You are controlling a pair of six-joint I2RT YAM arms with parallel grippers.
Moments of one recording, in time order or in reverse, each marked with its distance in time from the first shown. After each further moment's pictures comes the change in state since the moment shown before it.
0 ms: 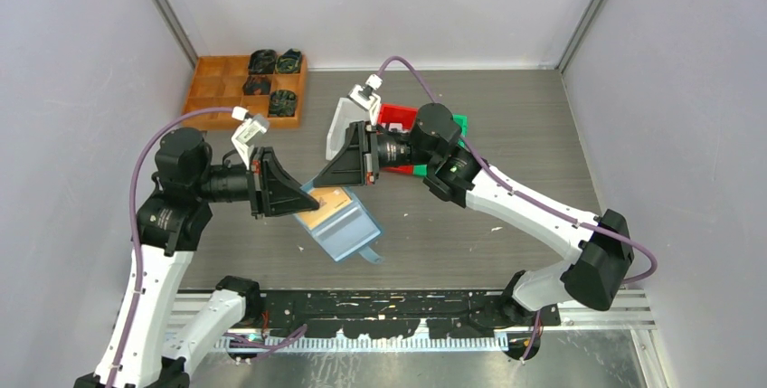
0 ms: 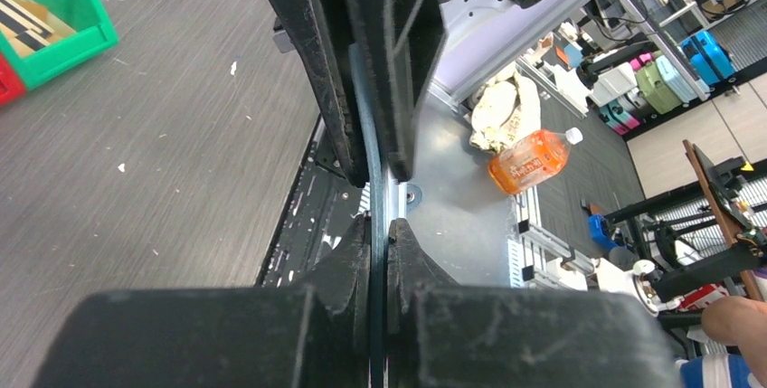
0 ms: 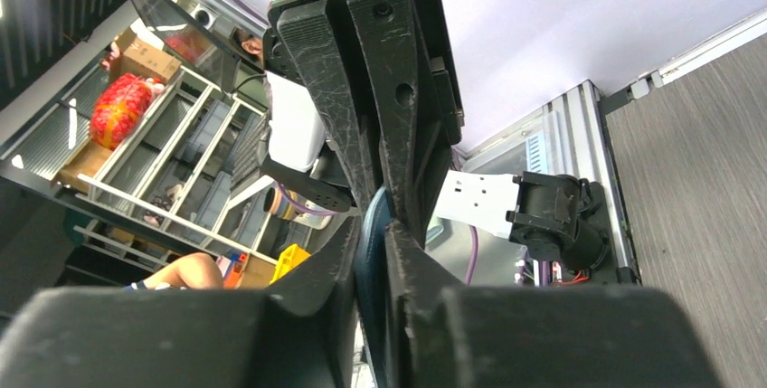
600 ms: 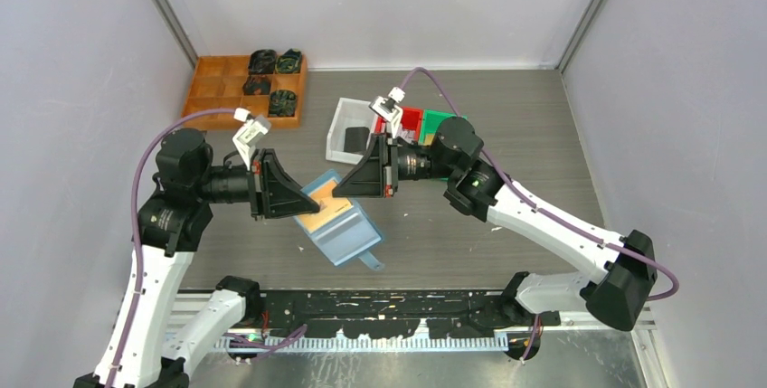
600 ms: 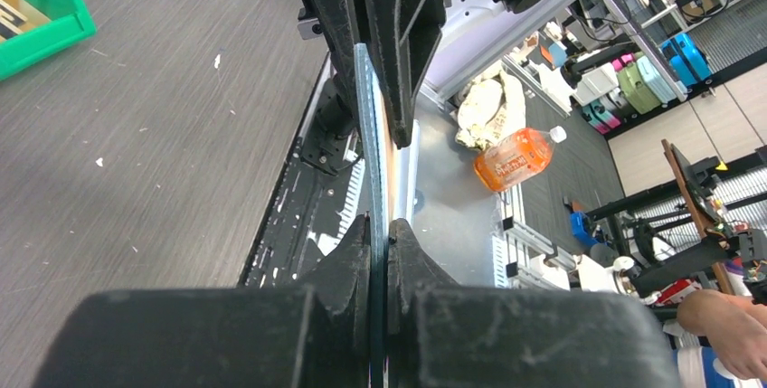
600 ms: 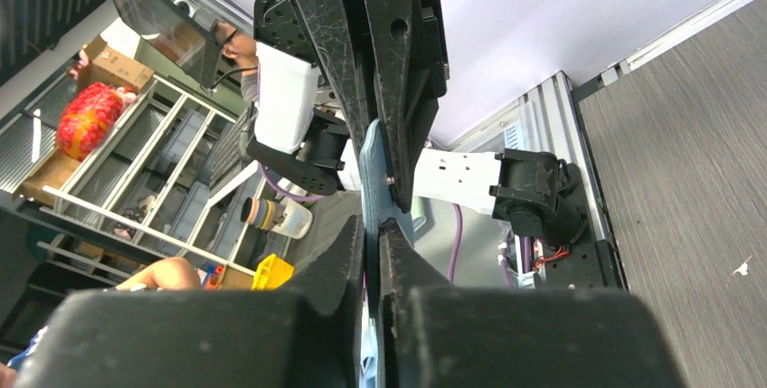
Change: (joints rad) left arm -0.005 -0.002 -0.005 0.003 0.006 -0.025; right arm -0.015 -0.151 -0.133 -0.058 0.029 -0.050
